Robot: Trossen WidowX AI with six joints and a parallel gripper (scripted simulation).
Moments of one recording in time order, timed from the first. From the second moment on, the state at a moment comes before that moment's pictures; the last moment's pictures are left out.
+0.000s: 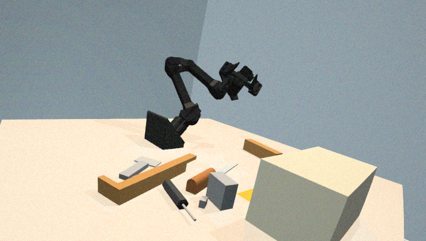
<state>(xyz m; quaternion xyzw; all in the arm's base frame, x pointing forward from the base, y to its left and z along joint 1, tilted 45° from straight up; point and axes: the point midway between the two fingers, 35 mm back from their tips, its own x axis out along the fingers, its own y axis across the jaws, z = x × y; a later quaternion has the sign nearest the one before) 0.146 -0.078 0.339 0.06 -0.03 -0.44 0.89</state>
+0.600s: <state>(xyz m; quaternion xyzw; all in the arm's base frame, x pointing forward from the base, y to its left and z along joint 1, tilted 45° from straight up) 0.146 -0.078 0.339 0.06 -0.03 -0.44 0.89</state>
